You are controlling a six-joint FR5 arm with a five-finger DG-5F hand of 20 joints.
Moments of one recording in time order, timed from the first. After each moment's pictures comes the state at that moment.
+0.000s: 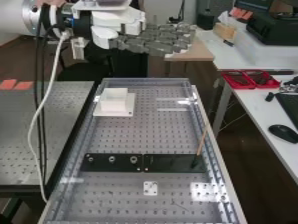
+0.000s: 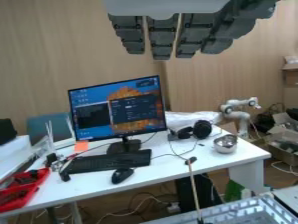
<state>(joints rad) 1.55 -1.66 -1.71 -2.99 -1.46 -0.64</state>
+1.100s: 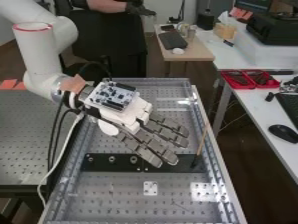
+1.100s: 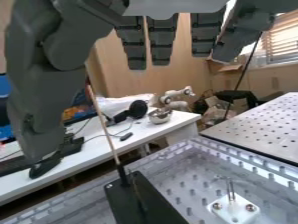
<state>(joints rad) 1.51 -1.91 -1.86 -2.61 -1.20 -0.51</state>
